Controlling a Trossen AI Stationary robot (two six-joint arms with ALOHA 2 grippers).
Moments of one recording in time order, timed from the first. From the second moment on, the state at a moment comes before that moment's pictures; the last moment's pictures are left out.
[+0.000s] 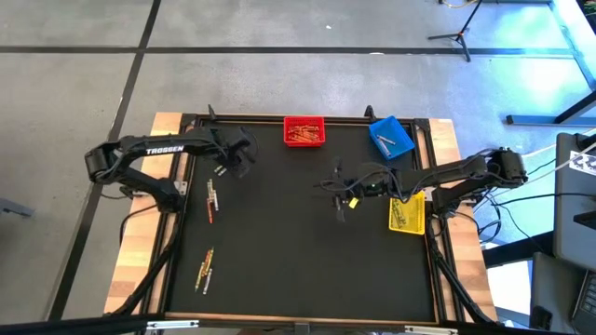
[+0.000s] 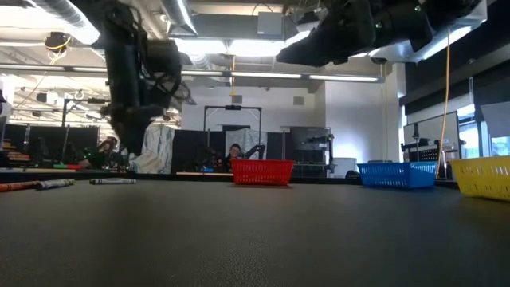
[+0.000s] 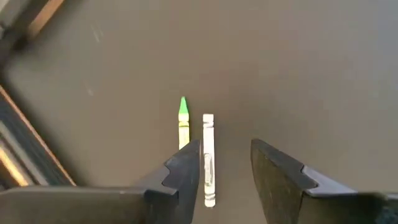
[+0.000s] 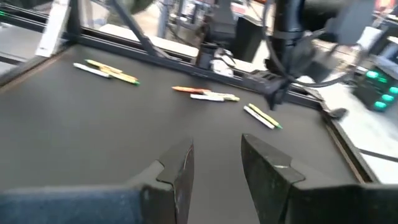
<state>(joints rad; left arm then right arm) 0.52 1.34 0.80 -0.79 -0.26 -0.30 0.02 1.38 0.72 0.40 -0.02 -0.27</state>
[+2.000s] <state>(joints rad) 0.24 1.36 0.83 -0.33 -0.16 0.00 0.02 1.38 0.72 0.40 0.04 -0.18</state>
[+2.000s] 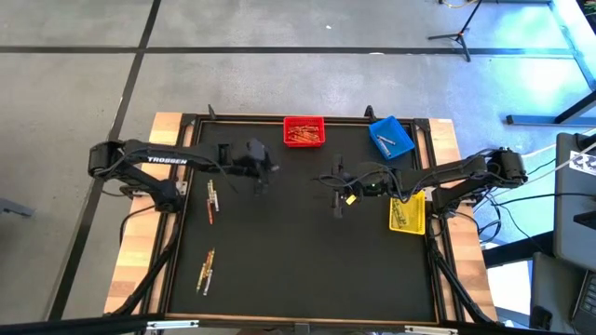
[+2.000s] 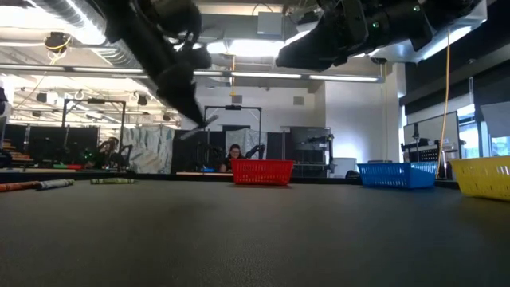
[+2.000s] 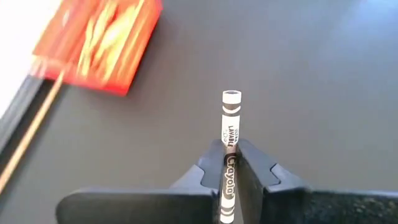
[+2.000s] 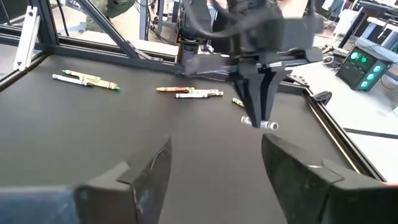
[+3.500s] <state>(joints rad) -0.09 1.48 0.76 0.62 -0.18 0.24 0.02 1.55 0.72 0.72 -0.08 -0.30</state>
